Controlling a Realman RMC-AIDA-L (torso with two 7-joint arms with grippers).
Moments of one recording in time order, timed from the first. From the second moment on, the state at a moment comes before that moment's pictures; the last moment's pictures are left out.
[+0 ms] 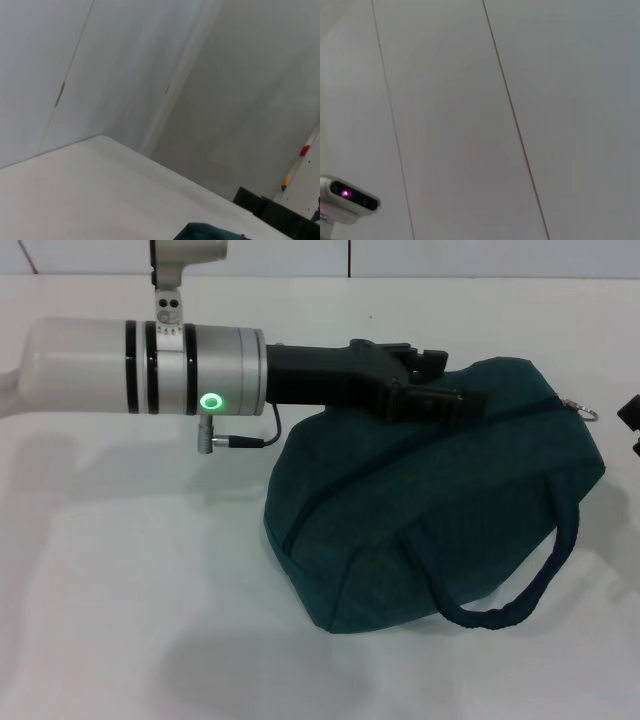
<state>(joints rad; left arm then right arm) -0.78 -2.05 1.30 0.51 1.44 1.33 -1.63 0.31 2.01 -1.20 -0.08 -0.75 -1.71 0.68</state>
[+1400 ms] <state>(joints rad) -0.77 -2.09 1.30 0.53 1.43 1.31 -1.49 0.37 2.02 -1.27 -0.10 -0.75 -1.52 0.41</state>
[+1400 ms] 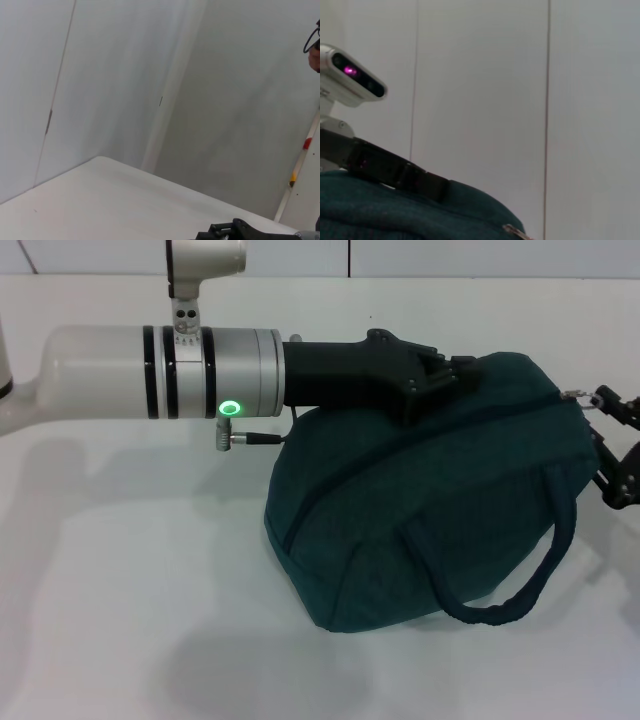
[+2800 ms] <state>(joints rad) -0.76 -2.09 1.29 0.52 1.37 1.27 -1.44 0.36 2.02 -1.27 -0.12 -0.70 -1.43 0.45</state>
